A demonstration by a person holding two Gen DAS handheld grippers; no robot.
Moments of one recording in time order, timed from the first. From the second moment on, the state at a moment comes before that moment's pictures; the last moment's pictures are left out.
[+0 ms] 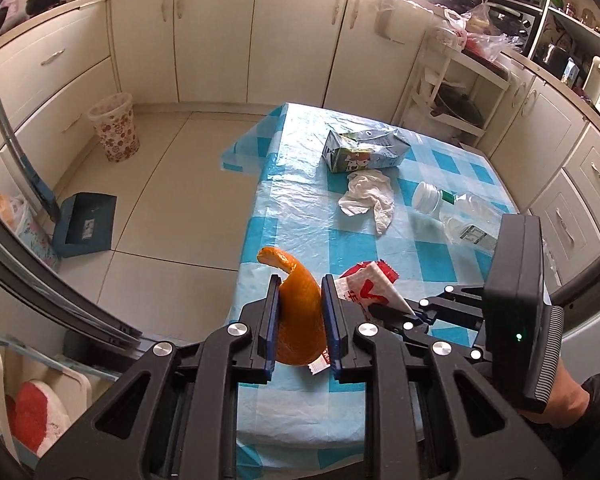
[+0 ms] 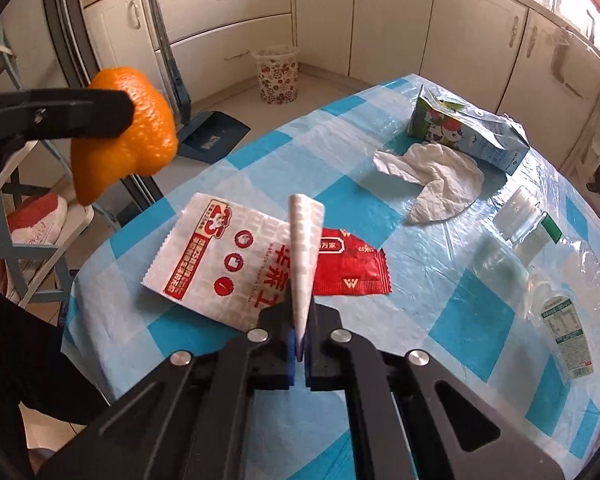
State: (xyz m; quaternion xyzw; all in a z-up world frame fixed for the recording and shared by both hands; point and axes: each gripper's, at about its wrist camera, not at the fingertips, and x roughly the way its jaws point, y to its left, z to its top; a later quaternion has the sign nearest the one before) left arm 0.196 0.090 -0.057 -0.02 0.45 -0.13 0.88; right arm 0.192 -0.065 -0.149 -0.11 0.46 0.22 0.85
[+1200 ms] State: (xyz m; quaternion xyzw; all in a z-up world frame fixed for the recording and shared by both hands) left arm 0.194 -0.048 -0.106 0.09 0.50 -0.21 0.84; right arm 0.115 -0.275 -0.126 -0.03 0.47 0.11 0.87
